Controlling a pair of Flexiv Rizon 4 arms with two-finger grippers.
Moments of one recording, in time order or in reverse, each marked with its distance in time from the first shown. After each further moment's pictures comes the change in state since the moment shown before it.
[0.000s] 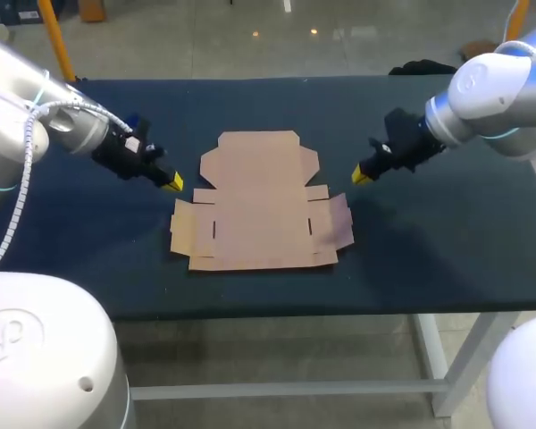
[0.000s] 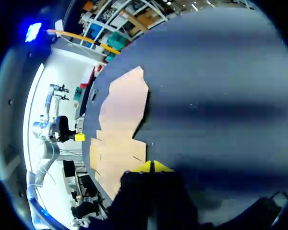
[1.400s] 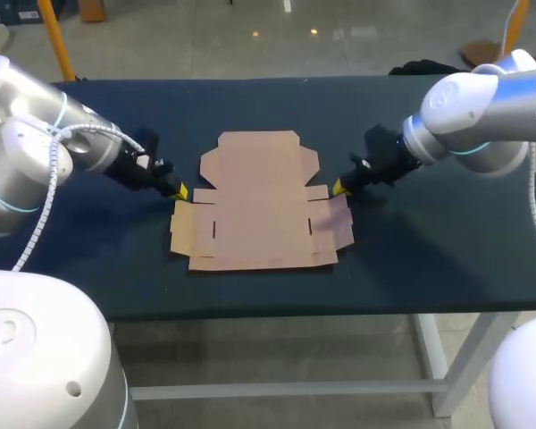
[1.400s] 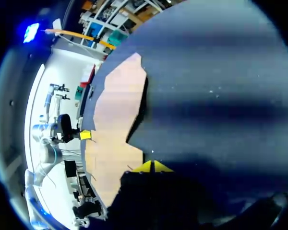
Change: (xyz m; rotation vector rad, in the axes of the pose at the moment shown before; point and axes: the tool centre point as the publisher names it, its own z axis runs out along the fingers) left arm -0.034 -0.010 0.037 0.062 -0.067 0.055; right arm 0.000 -0.001 0.055 0.011 0.031 0.005
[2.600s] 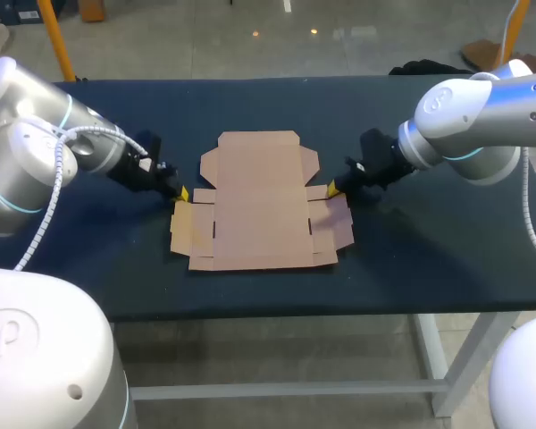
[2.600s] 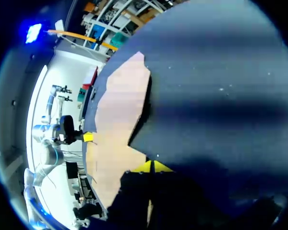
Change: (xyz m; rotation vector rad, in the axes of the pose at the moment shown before) left arm -0.004 0.003 0.008 -0.012 -0.014 0.010; right arm 0.004 0.002 0.011 -0.028 0.027 -0.003
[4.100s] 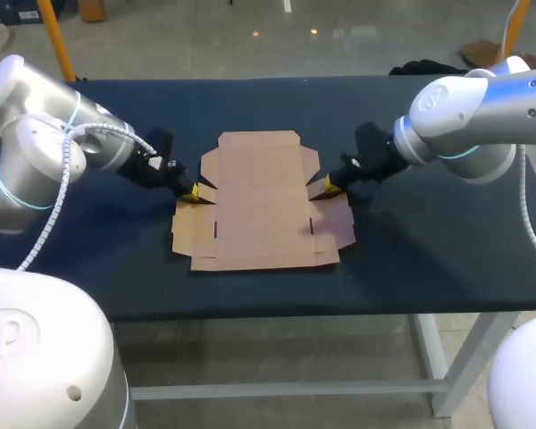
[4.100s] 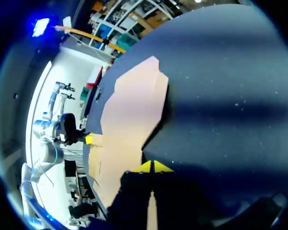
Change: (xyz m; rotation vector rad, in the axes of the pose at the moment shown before) left arm 0.025 -0.006 0.007 -0.003 0.039 0.089; right arm 0.017 0.007 0.000 -0.030 -0.001 -0.055
